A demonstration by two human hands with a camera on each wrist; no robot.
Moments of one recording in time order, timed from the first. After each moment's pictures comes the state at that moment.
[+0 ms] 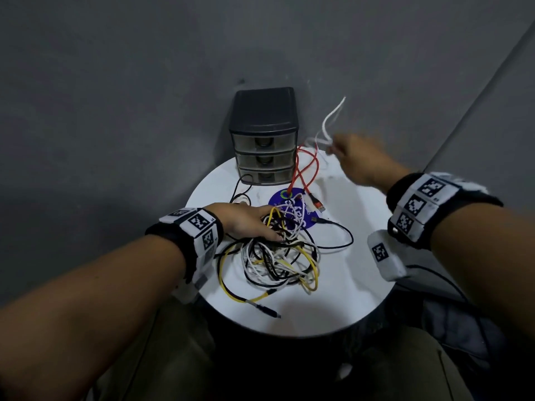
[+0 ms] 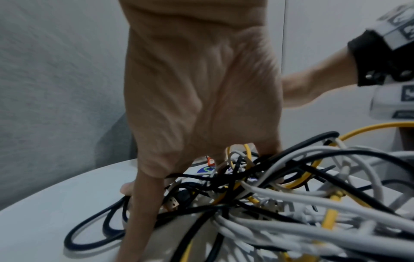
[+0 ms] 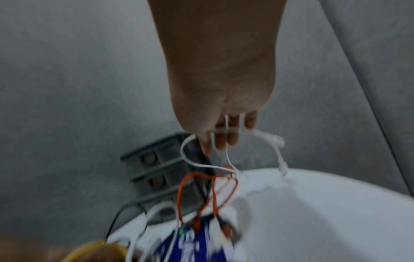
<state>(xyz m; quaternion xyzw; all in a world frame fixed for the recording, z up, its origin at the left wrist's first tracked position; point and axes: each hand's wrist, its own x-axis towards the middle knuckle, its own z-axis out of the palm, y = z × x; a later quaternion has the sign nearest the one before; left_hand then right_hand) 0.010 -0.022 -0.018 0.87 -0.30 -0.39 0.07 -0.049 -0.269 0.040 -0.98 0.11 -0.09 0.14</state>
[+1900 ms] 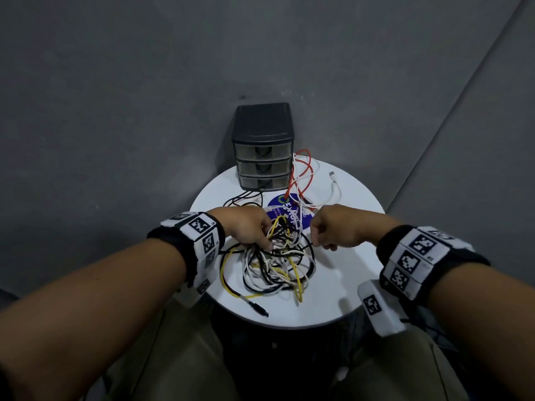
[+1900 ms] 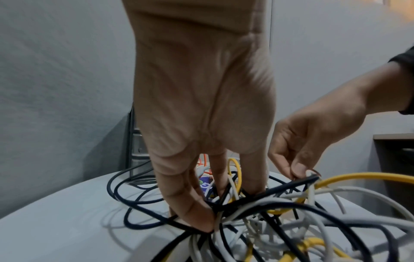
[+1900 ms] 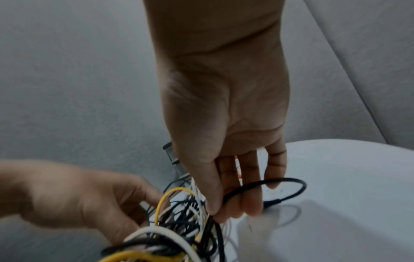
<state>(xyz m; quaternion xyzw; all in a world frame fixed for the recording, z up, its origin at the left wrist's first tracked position) -0.008 -0.016 -0.009 0.86 -0.40 -0.31 0.06 -0.121 -0.216 0.013 -0.96 0.01 0.22 0.17</state>
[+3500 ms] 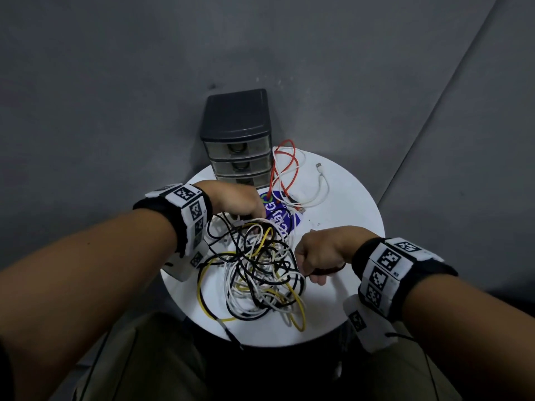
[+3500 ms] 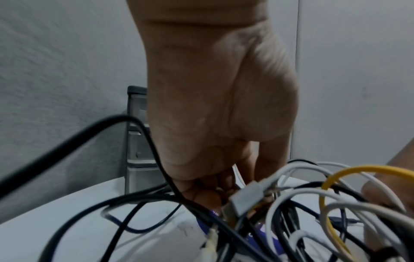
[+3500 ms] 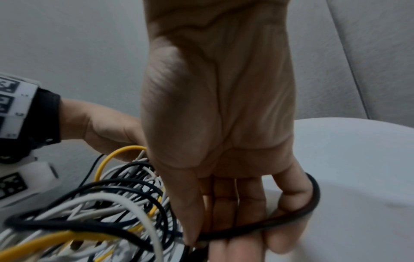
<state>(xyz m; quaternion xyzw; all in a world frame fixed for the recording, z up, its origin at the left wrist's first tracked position) 0.037 -0.072 0.004 0.82 -0.40 -0.41 0.10 -0.115 -0.224 -0.039 -0.87 0.09 0.40 0.27</state>
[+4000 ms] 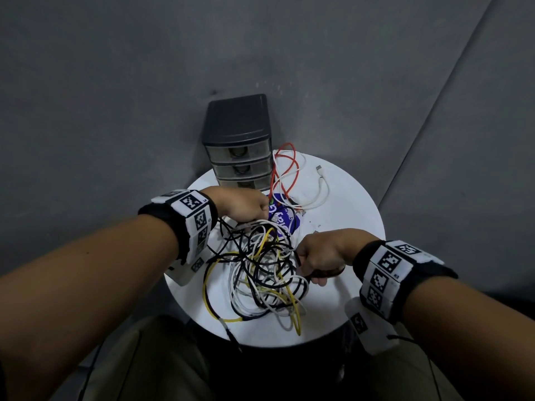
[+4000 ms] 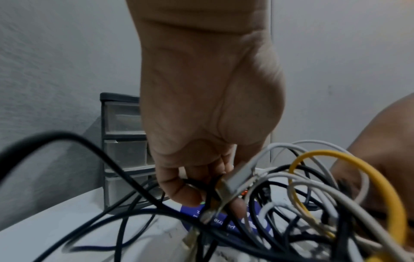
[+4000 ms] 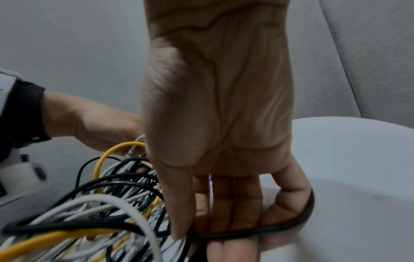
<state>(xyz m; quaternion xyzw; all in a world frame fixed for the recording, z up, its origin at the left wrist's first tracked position) 0.026 -0.076 0.008 0.85 -0.40 -0.34 0.07 -0.116 -0.226 -0.041 -0.87 0.09 0.39 0.29</state>
